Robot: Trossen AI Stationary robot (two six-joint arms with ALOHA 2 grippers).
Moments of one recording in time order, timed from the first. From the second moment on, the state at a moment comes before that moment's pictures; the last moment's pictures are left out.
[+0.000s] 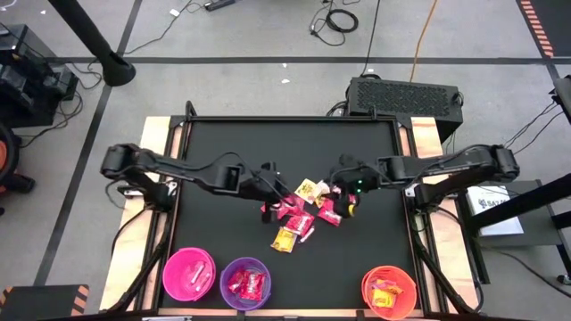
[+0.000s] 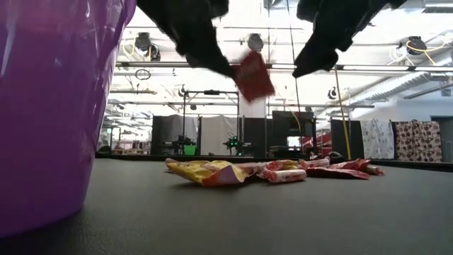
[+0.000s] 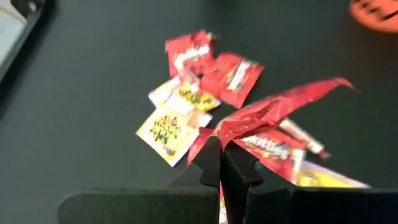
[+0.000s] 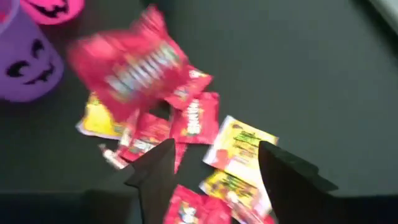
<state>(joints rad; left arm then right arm) -0.08 1.57 1.12 -0.25 -0.13 0.01 0.05 1.21 0.90 -0.45 0.13 0.22</state>
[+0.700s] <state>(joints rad) -0.07 1.14 0.83 0.45 -0.28 0.01 0.10 1.26 0.84 -0.48 0.19 0.22</state>
